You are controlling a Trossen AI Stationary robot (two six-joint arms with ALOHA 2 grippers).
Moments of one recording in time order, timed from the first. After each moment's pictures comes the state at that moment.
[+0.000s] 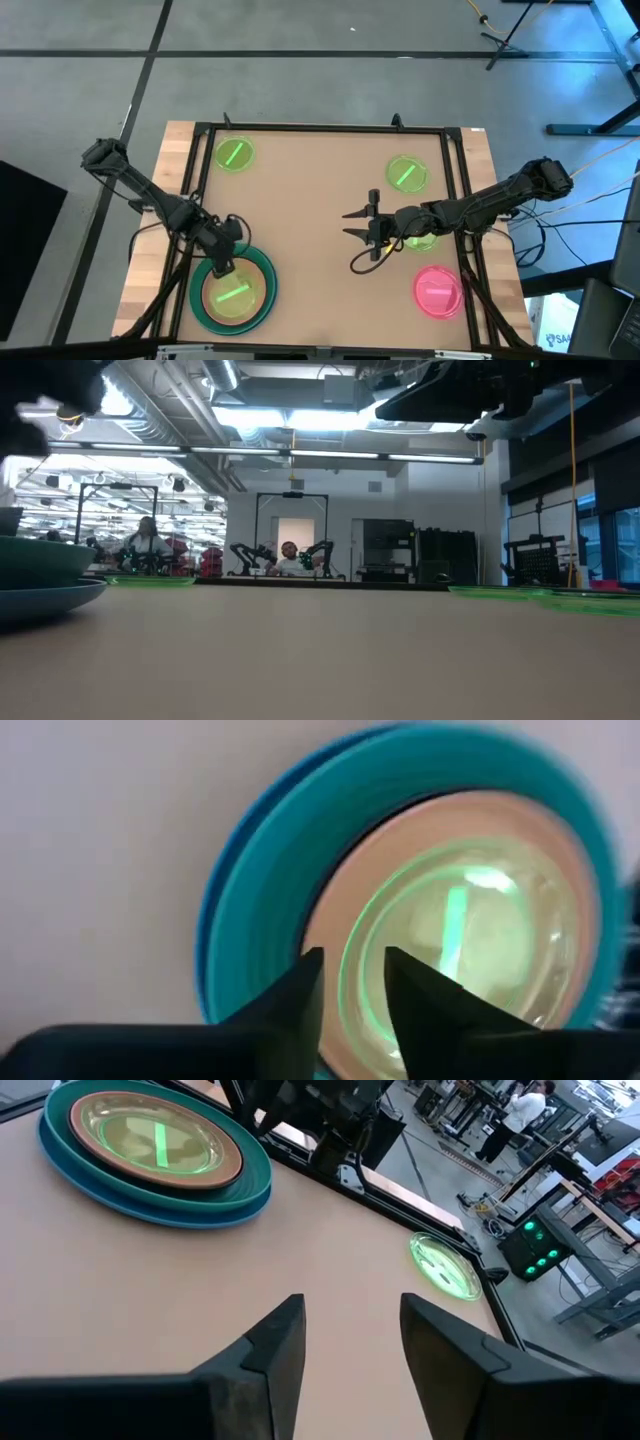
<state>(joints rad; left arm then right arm) -0.56 1.10 0.78 -0.93 0.00 -1.09 0.29 1.32 0.68 0.34 0.35 -0.39</state>
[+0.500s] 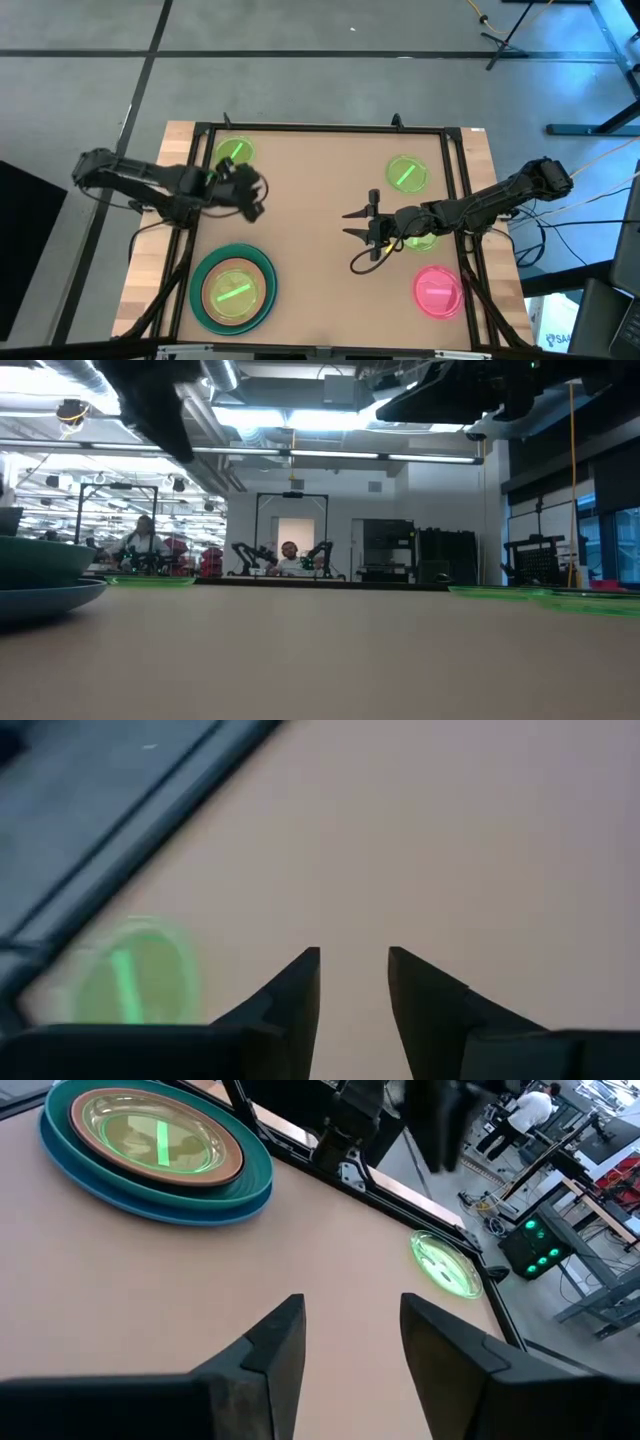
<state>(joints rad) -0.14 1.10 0.95 -0.93 -0.63 -0.60 0.29 1.32 0.68 0.33 0.35 -0.39</state>
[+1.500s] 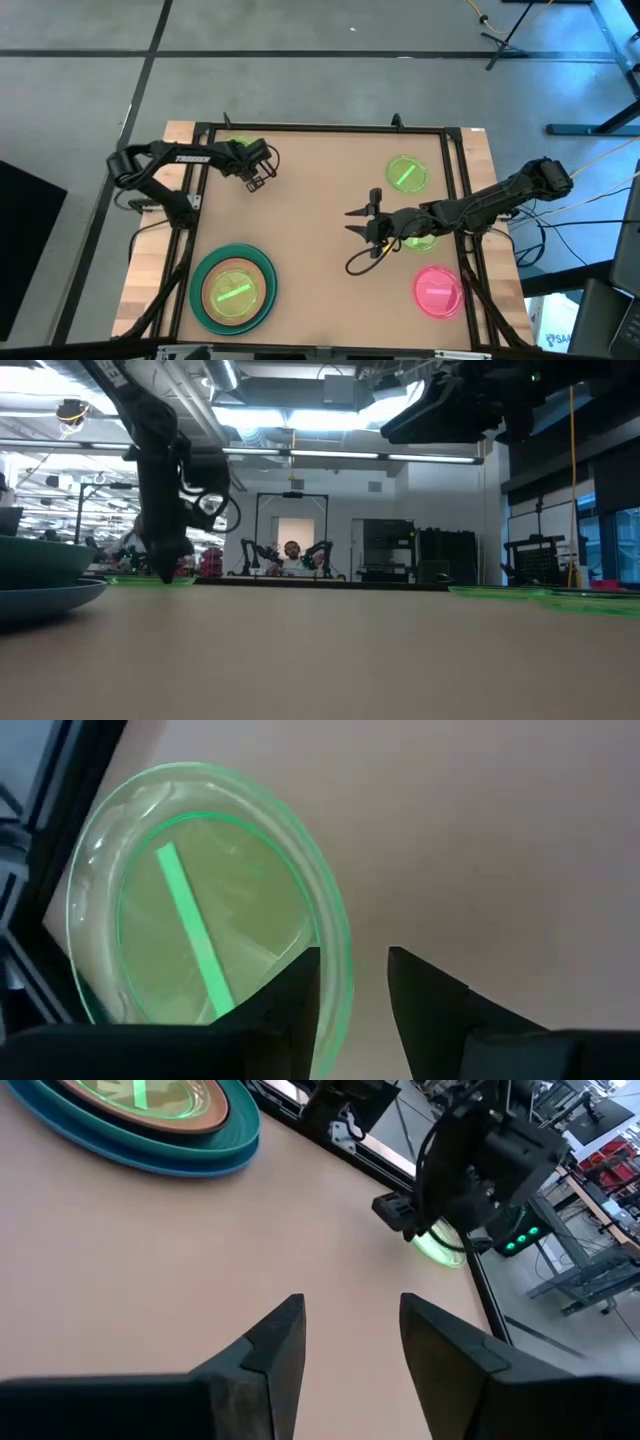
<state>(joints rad) 0.59 1.49 0.69 -0.54 -0.43 -0.04 0.29 1.32 0.68 0.25 0.41 -0.42</state>
